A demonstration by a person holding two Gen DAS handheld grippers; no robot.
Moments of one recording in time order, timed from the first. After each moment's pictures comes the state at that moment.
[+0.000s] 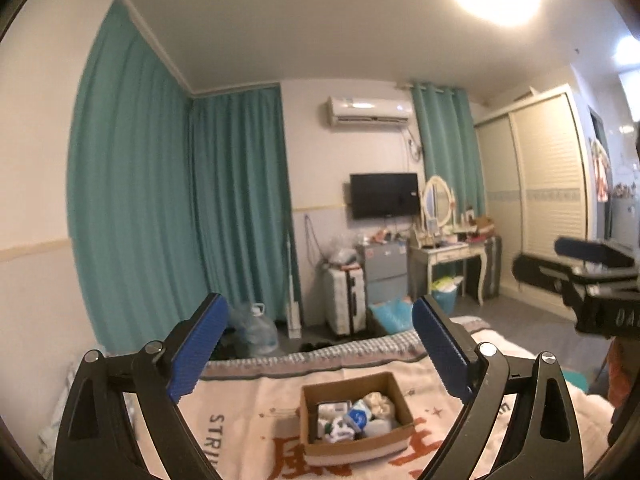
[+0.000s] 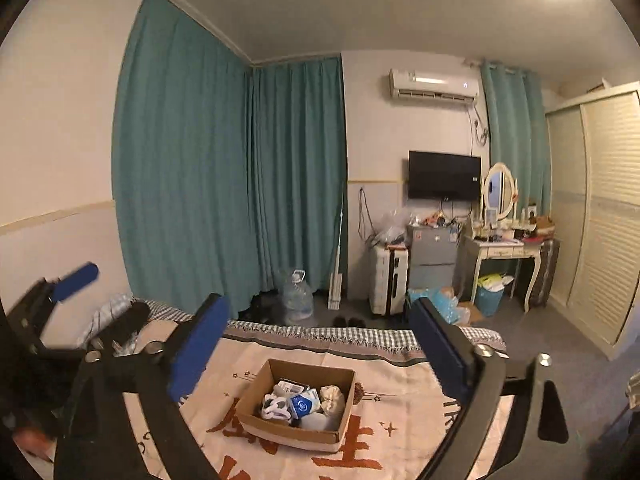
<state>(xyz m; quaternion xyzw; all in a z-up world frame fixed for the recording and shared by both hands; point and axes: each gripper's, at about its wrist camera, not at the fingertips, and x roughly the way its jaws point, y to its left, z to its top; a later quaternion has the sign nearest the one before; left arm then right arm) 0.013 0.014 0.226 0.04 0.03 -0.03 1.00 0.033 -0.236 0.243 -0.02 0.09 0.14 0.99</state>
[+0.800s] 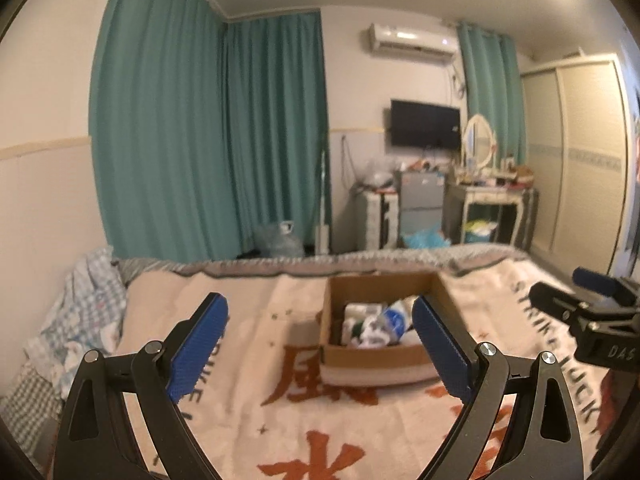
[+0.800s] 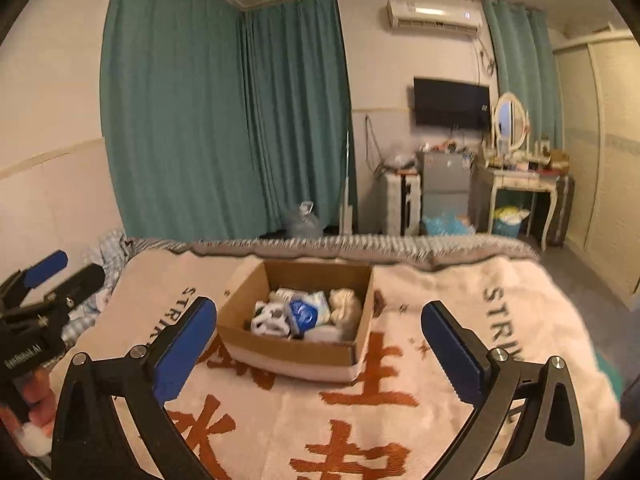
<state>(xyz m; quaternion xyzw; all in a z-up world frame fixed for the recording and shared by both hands) 0.075 0.027 0.050 0.02 0.16 0.04 0.99 0.110 -0.235 0.039 0.01 0.21 0.15 0.97</state>
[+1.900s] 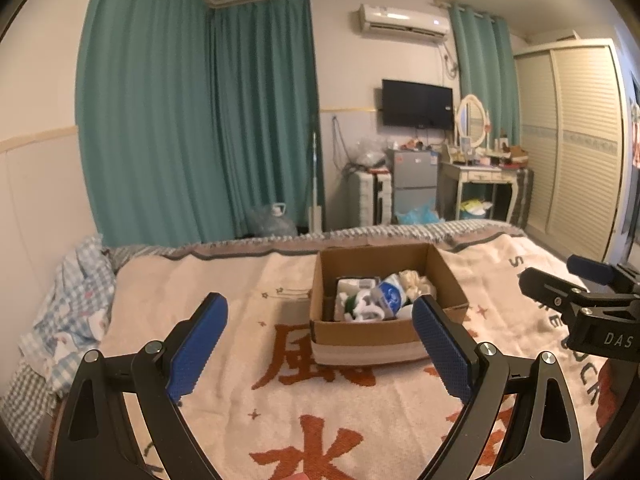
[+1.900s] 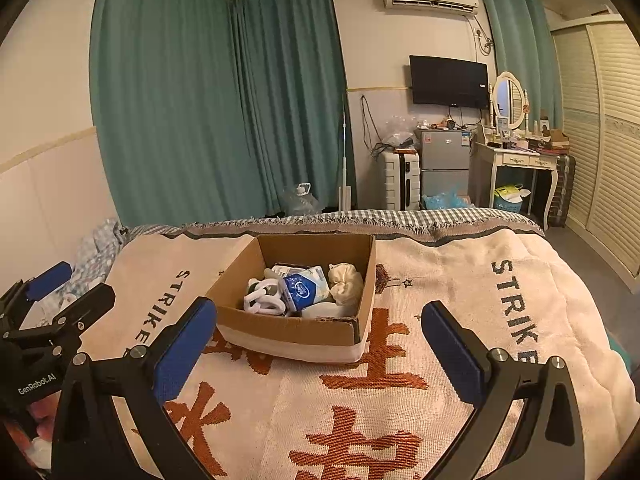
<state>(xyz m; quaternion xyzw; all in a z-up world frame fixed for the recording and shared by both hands) 0.083 0.026 0.028 0.02 0.19 0.03 0.98 0.124 -0.232 0.020 0.01 0.23 0.14 0.96</state>
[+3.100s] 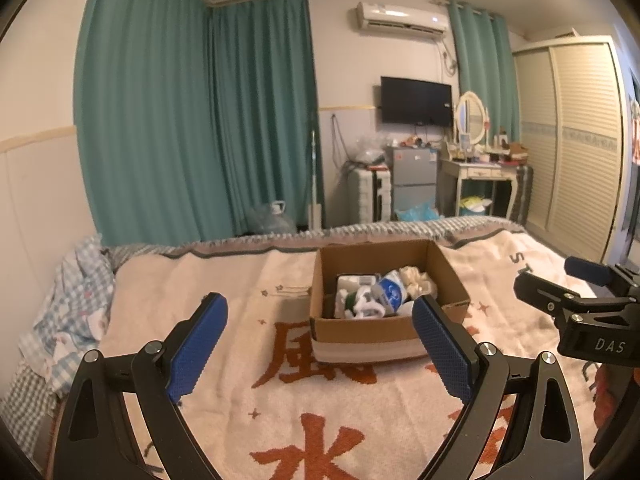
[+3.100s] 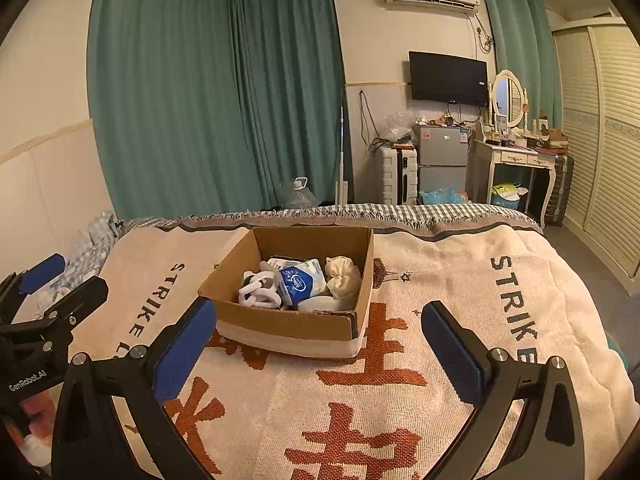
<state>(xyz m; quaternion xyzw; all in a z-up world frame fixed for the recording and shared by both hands) 0.083 0.022 0.029 0.03 0.19 0.03 0.98 0.126 -0.232 0.013 0.01 0.24 0.14 0.96</state>
